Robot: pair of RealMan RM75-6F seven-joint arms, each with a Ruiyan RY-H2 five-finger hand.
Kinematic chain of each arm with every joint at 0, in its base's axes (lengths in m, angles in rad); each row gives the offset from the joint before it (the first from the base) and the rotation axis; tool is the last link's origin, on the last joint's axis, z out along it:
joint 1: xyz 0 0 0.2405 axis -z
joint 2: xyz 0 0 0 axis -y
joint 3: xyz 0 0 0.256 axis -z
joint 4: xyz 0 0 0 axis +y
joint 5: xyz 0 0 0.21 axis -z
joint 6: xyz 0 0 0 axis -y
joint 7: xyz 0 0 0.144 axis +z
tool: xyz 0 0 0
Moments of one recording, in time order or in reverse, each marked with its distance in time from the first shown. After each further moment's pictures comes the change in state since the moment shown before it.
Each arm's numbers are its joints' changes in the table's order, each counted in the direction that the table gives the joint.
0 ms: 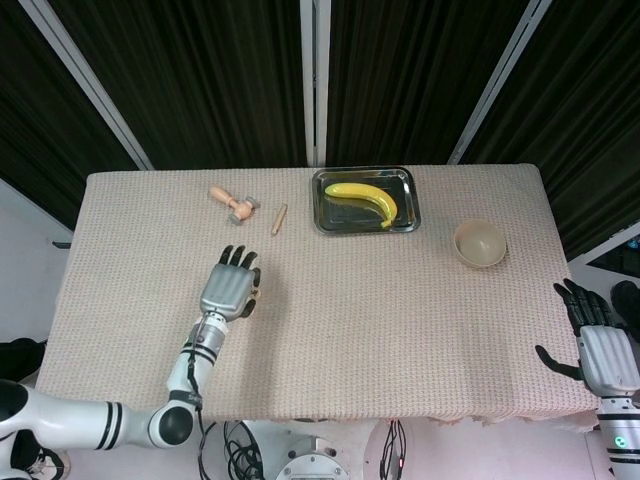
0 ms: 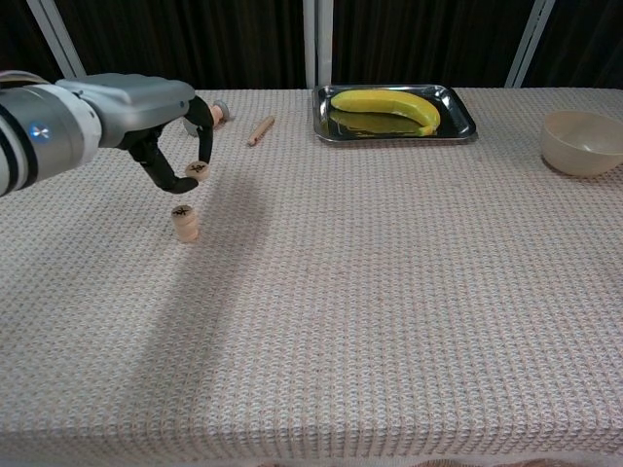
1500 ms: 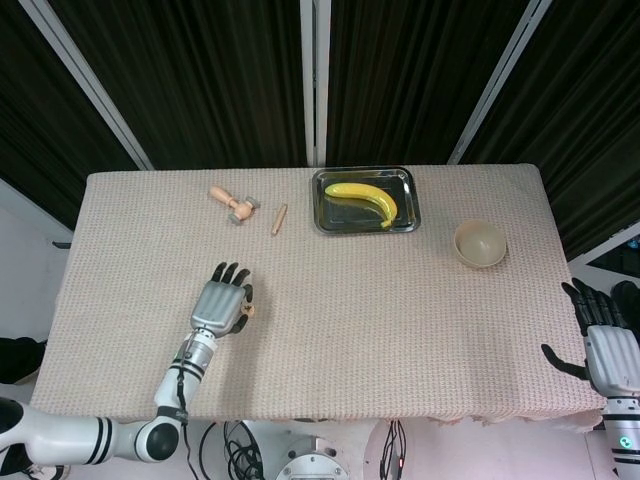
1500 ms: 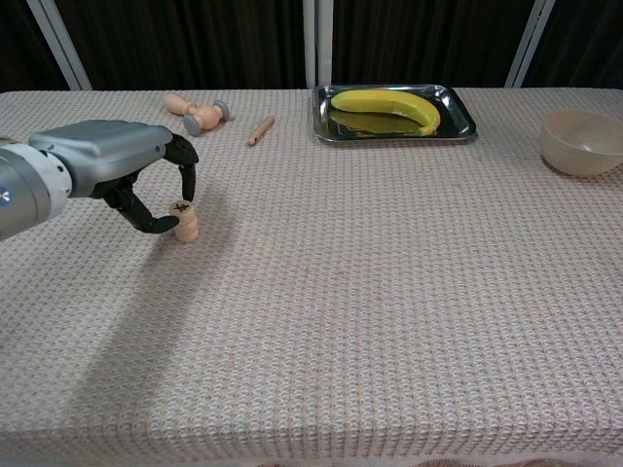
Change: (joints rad) left arm -0.095 0.029 -0.104 0.082 -0.174 0.031 -0.154; right arm 0.006 -0.009 -0.008 -0.002 -0.021 0.001 -0.001
